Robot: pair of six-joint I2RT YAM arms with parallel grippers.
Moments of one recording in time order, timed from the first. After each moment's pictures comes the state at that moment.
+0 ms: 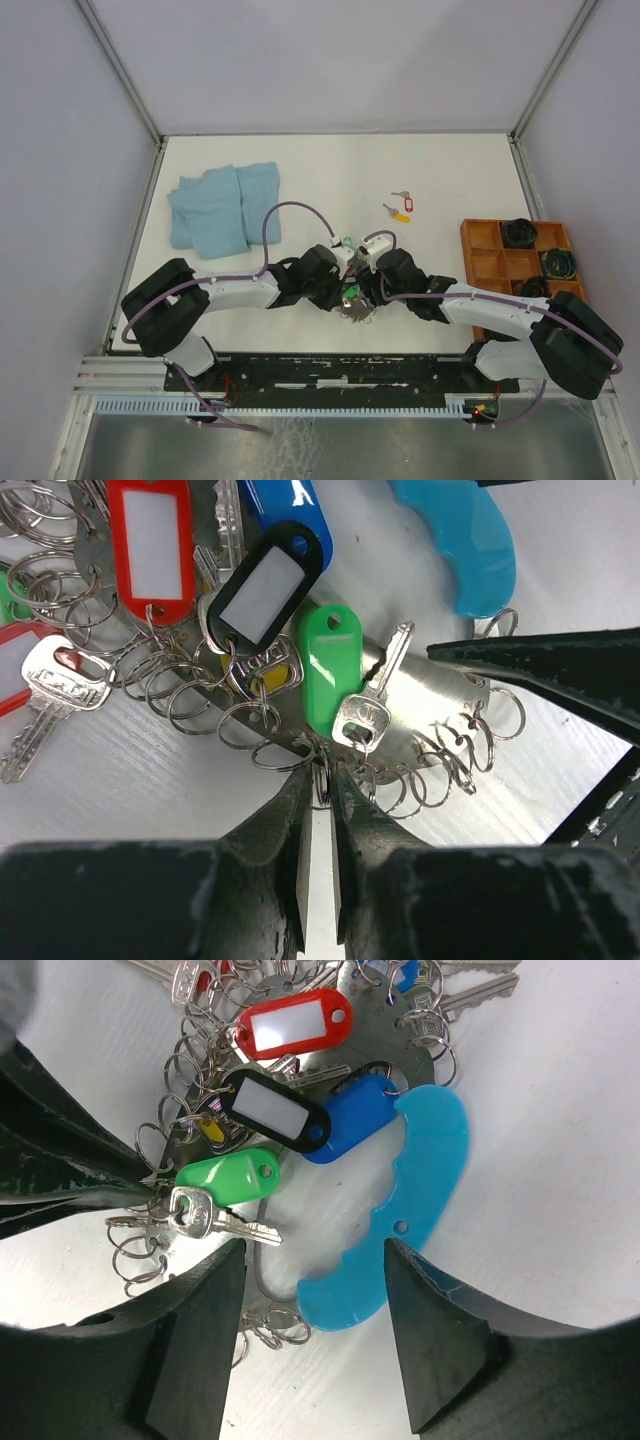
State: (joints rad) left arm -0.95 1.57 0.73 -0.02 0.10 -0.29; right arm 0.85 1.26 0.51 -0.01 0.12 0.24
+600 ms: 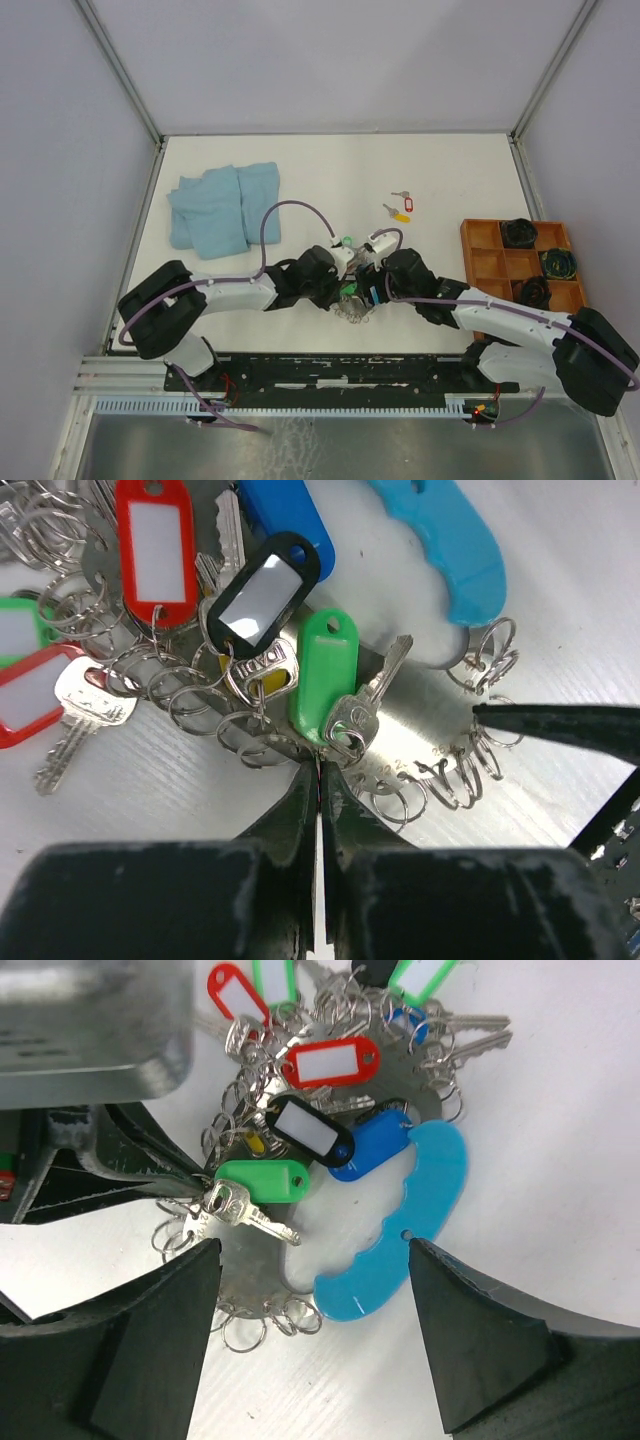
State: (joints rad) left arm -0.95 1.57 0.72 0.01 0.08 -0.24; right arm 0.85 1.16 0.49 -0.01 0.09 0.23
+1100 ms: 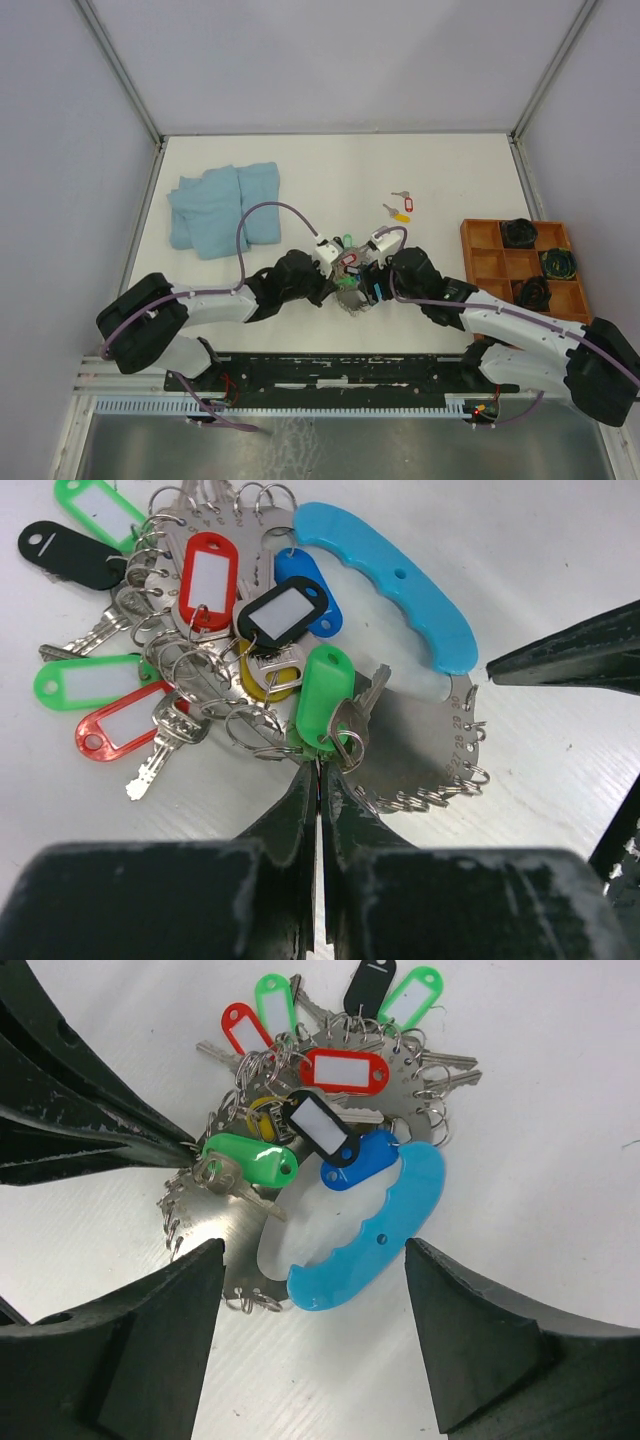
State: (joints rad) left arm -0.91 1.42 0.53 0.33 0.08 -0.13; right arm 0.84 1.05 0.50 -0.03 0.13 0.17
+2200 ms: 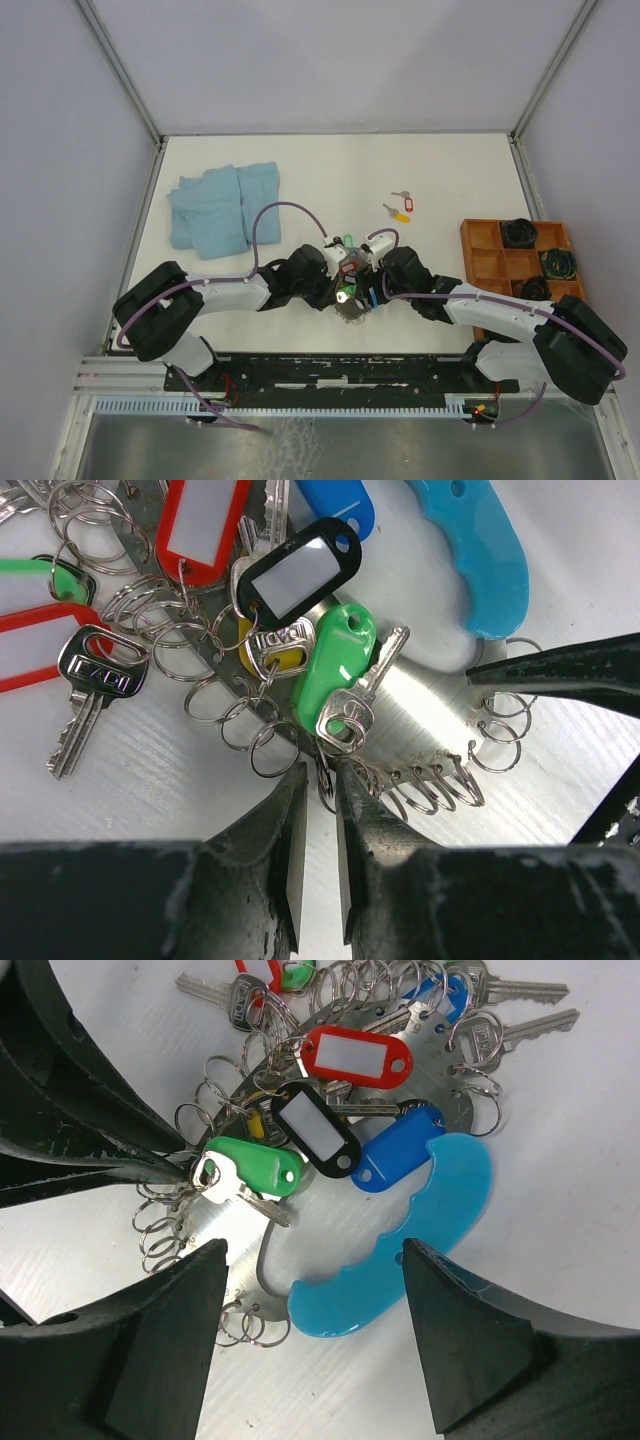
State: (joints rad) left arm -0.89 1.53 0.64 0.09 0.16 -0.19; right arm 0.81 1.23 0.48 0.05 0.01 0.23
